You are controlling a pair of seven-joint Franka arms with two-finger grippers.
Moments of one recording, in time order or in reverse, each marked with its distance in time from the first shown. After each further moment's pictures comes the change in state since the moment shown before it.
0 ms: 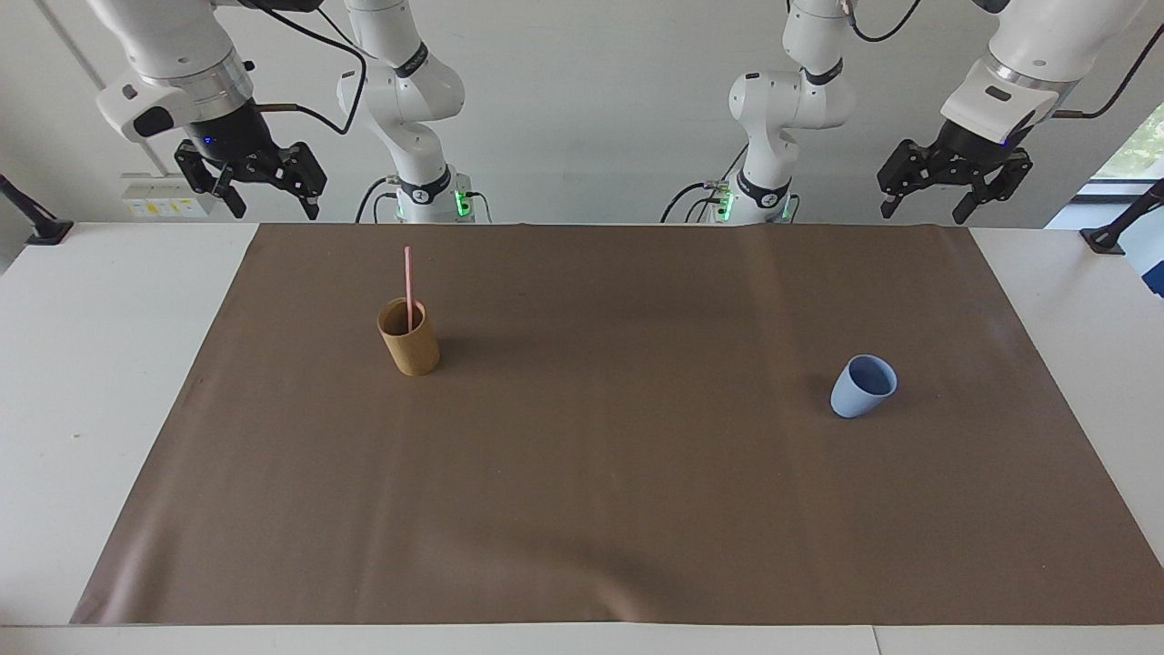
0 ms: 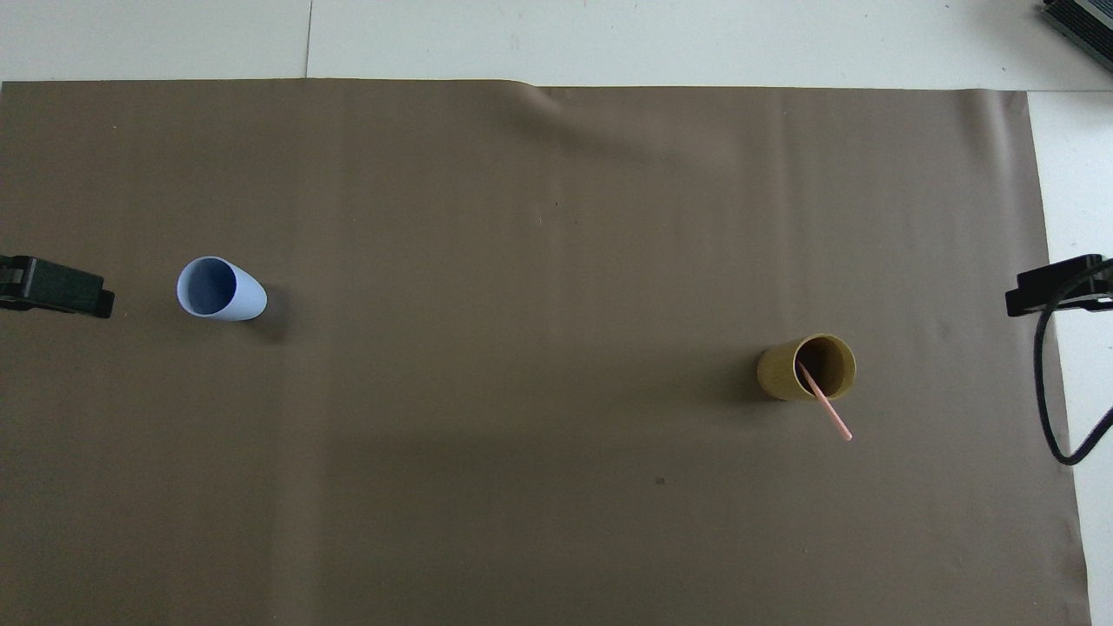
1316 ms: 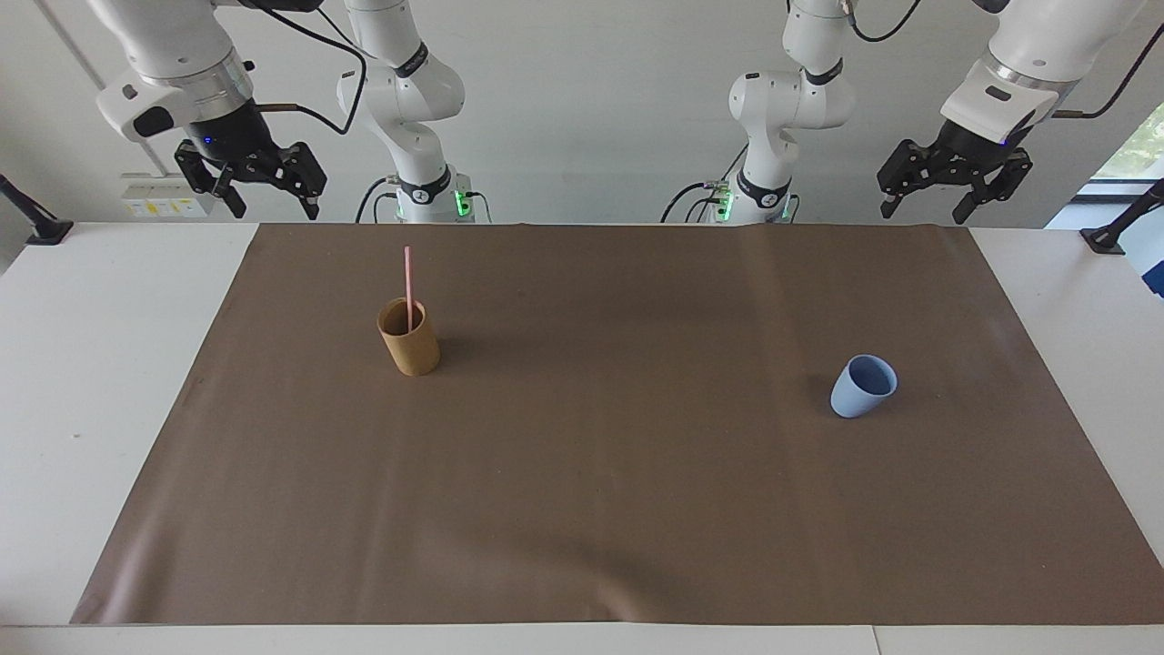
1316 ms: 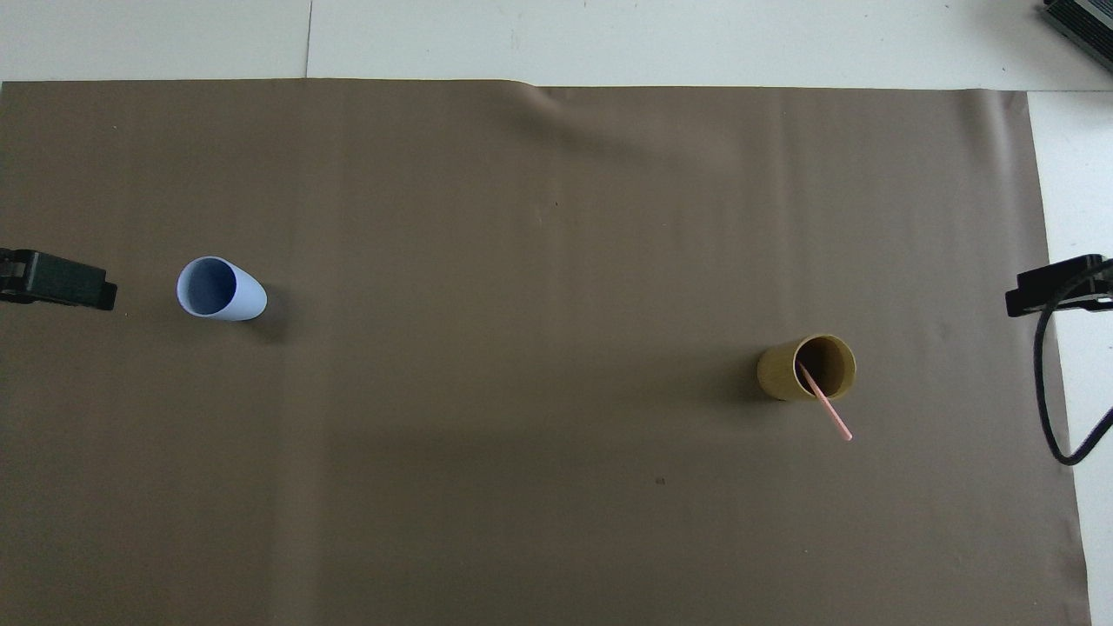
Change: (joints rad) left arm -0.002 0.000 -0.001 -0.003 -0.002 0.035 0.000; right arm 0.000 0.000 0.000 0.000 0.000 0.000 0.000
